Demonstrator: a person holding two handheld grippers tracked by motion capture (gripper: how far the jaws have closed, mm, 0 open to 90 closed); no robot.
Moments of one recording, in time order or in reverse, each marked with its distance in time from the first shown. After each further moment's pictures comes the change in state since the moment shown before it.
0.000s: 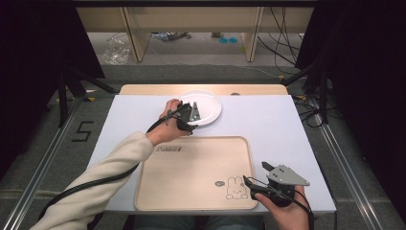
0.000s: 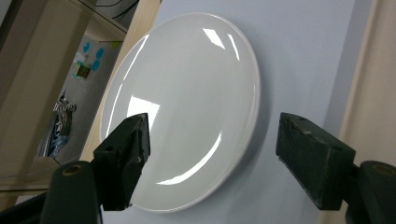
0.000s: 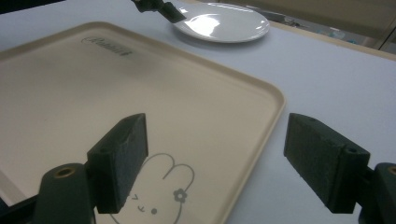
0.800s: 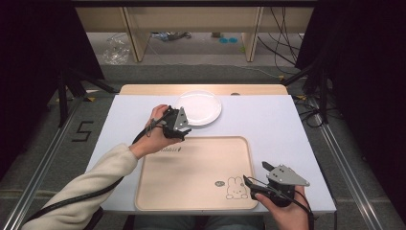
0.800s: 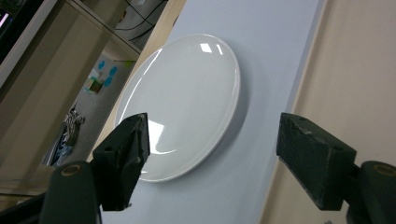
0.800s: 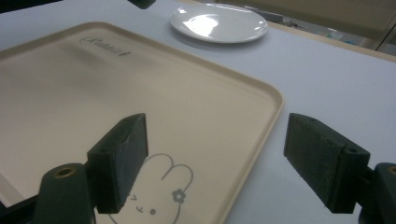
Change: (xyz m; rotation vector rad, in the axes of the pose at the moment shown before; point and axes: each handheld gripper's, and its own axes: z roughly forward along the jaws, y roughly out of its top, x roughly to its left) left arm -0.016 -0.021 -0.047 -0.132 0.037 -0.070; right arm 0.000 0.000 0.000 -0.003 -0.008 -0.004
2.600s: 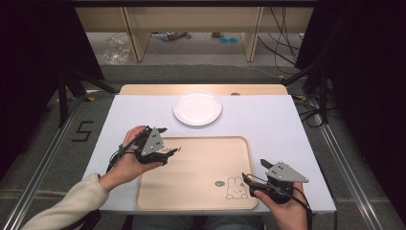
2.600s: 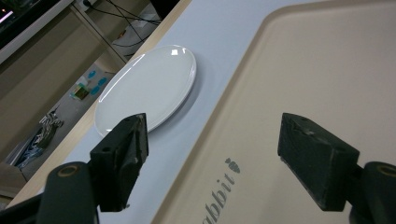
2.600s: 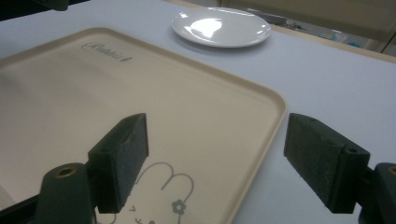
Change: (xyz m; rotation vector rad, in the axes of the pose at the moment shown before) left arm -0.043 -0.040 -0.088 -0.143 -0.025 -0.166; right arm -0.002 0.003 0.007 -0.006 0.020 0.024
